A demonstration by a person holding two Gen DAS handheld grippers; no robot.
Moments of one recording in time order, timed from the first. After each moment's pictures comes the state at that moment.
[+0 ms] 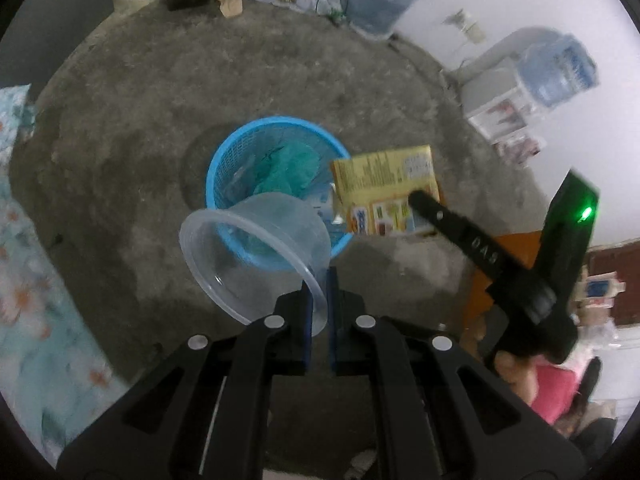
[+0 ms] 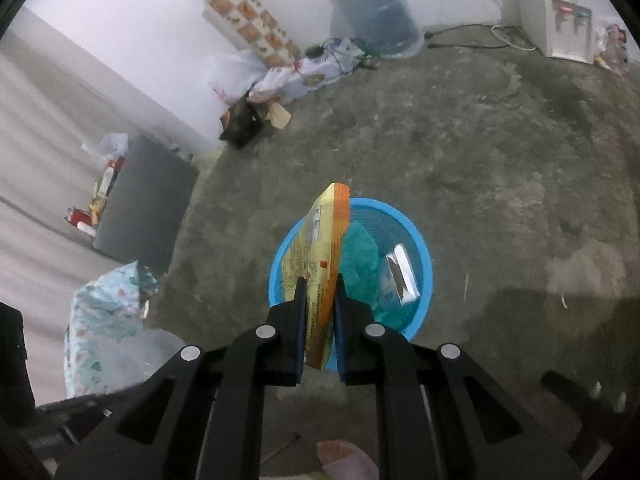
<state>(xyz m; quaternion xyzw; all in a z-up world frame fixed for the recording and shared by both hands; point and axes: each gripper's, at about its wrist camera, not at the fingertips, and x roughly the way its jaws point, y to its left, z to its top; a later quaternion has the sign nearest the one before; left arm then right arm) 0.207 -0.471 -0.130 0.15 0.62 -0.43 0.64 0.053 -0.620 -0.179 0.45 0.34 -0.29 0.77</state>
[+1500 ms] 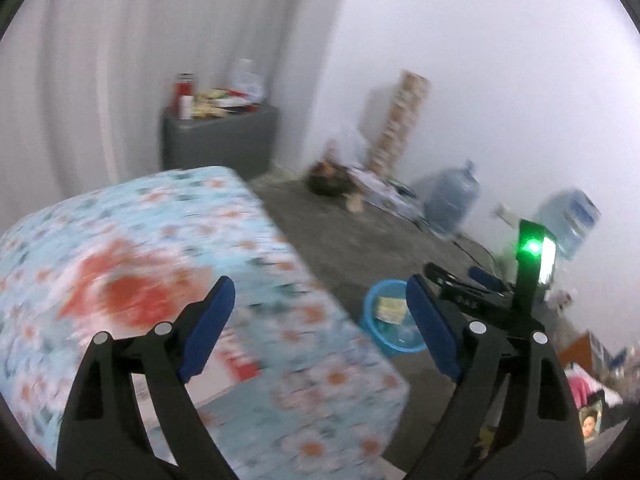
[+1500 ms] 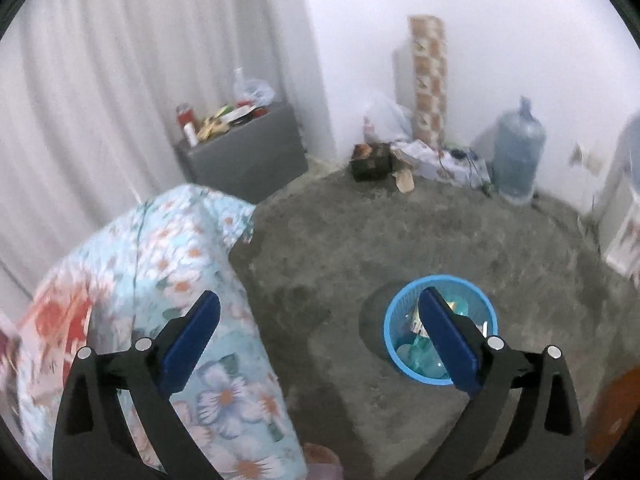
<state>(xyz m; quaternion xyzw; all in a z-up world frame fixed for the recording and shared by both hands) 0.142 -0.072 0.093 -0.03 0.34 -0.30 0.89 0.125 -0.363 0.013 0.15 0.33 -0.19 0.91</state>
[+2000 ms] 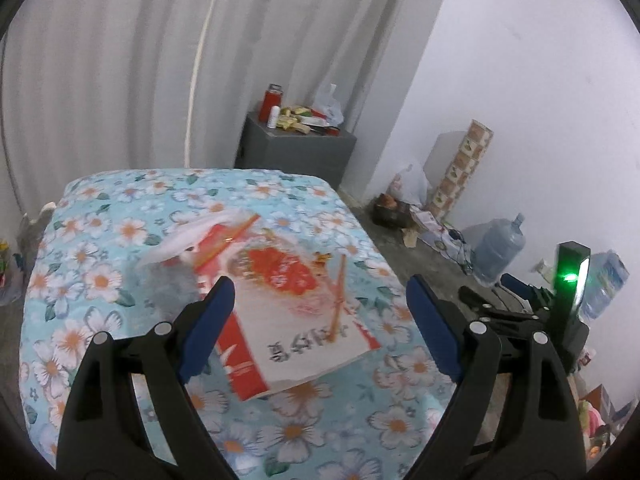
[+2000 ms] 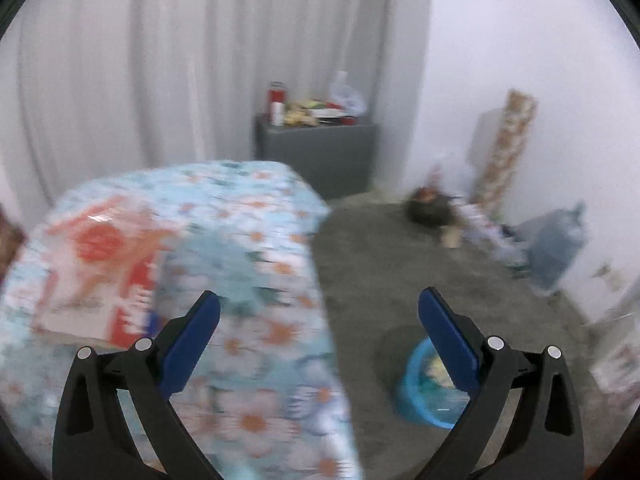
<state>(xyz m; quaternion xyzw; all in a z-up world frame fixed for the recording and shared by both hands) 0.134 0.053 0.073 -0.09 0.31 -0.20 0.92 0.143 -0.253 0.039 0.02 0.32 -0.07 0.95</state>
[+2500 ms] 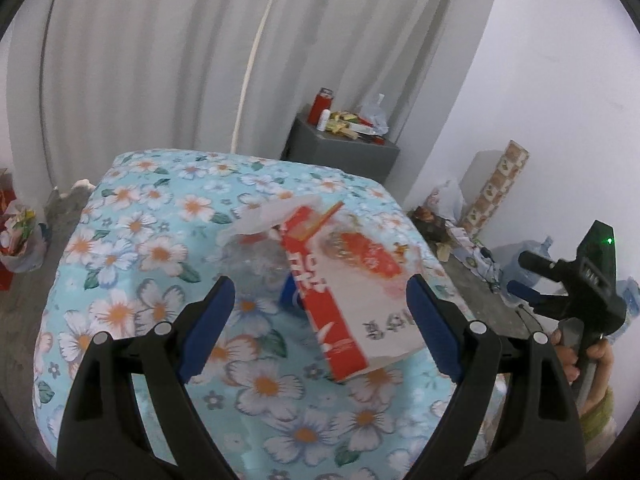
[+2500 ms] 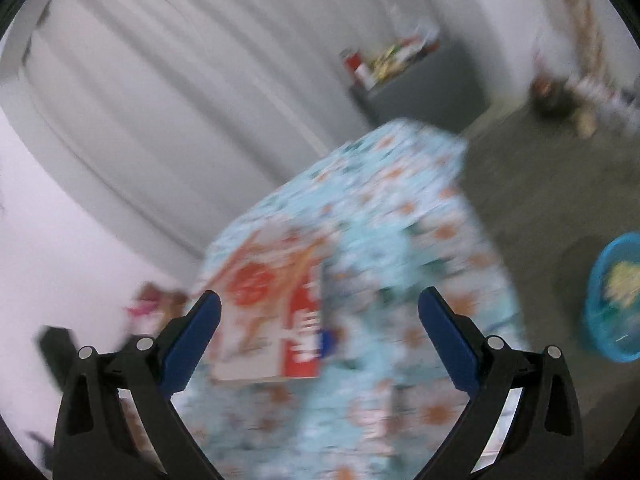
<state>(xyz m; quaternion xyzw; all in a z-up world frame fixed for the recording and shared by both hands) 0.128 0.120 0.036 -0.12 0.31 -0.14 0.93 0.181 -0.253 0.023 0.31 0.36 0.16 0.87</state>
